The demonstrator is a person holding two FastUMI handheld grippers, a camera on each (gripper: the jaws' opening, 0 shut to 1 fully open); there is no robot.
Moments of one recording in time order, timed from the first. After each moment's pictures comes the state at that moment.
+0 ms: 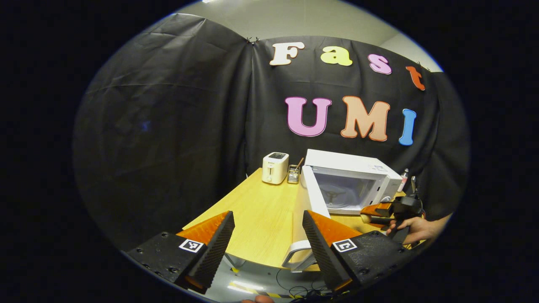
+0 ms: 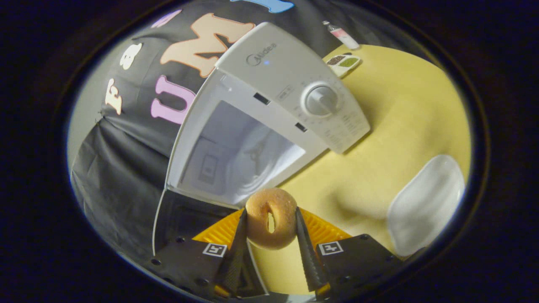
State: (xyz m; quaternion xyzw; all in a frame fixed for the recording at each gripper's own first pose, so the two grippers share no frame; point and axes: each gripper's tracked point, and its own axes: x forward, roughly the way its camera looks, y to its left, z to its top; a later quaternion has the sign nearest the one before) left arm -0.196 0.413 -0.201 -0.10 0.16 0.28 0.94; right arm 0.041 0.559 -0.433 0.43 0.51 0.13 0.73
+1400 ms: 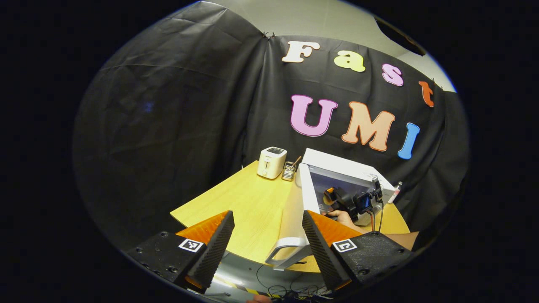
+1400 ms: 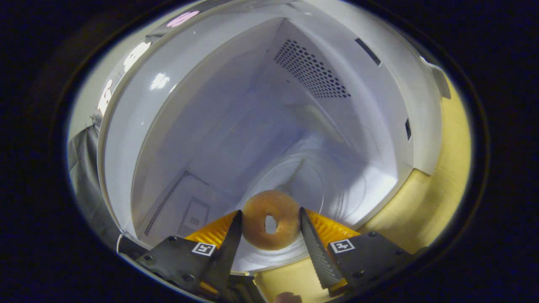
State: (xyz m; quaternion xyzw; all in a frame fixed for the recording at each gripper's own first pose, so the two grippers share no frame) left arm -0.207 0.401 -0.208 -0.17 0.16 0.28 0.93; right arm 0.164 0.661 -0.485 0.41 0.38 0.03 0.83
